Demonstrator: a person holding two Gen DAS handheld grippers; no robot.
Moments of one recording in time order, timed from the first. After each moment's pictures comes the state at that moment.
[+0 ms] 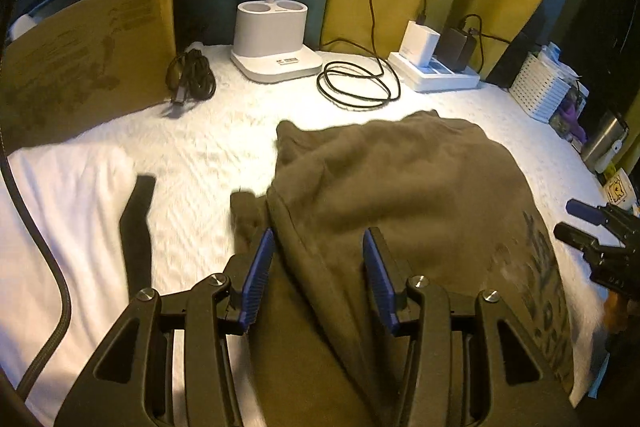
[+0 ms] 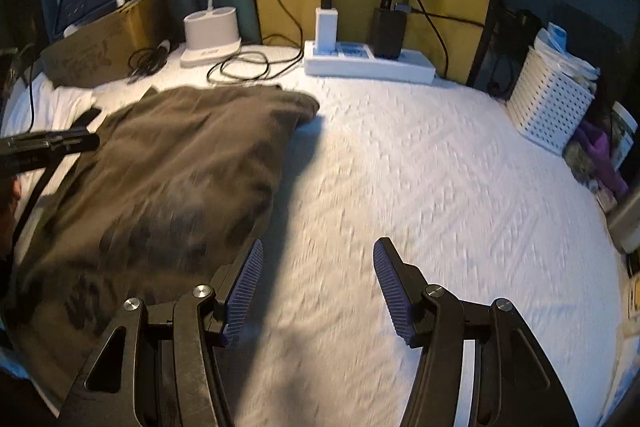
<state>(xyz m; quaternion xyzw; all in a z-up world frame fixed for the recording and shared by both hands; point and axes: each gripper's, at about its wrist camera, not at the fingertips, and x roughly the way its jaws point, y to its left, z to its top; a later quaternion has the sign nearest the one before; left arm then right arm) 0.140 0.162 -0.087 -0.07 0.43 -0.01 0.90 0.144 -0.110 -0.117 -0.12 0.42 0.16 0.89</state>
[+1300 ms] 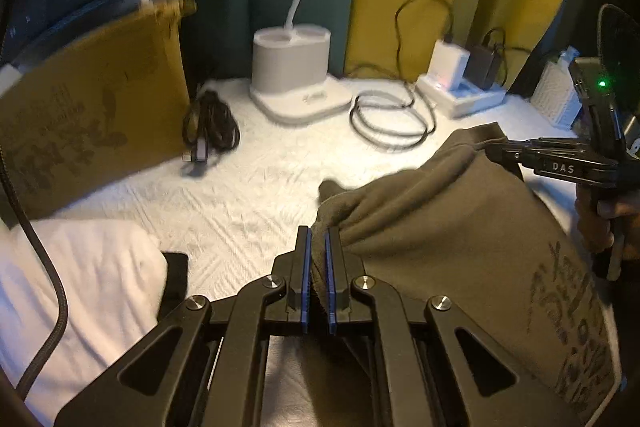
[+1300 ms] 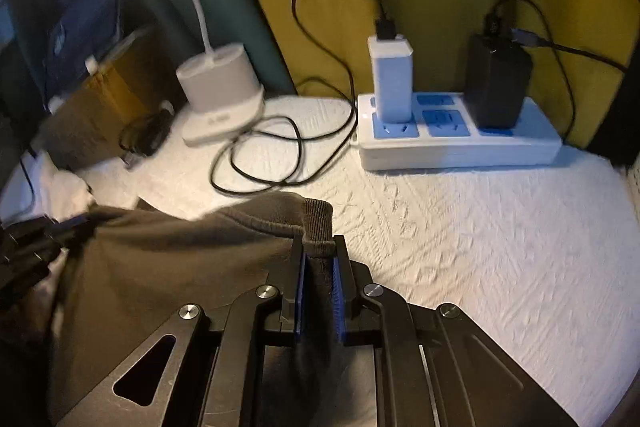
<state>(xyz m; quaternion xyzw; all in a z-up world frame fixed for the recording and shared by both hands) 0.174 0.192 -0.087 -0.03 0.42 0.01 0.91 0.304 -0.035 -0.134 -0.06 0.43 0.27 0.86</state>
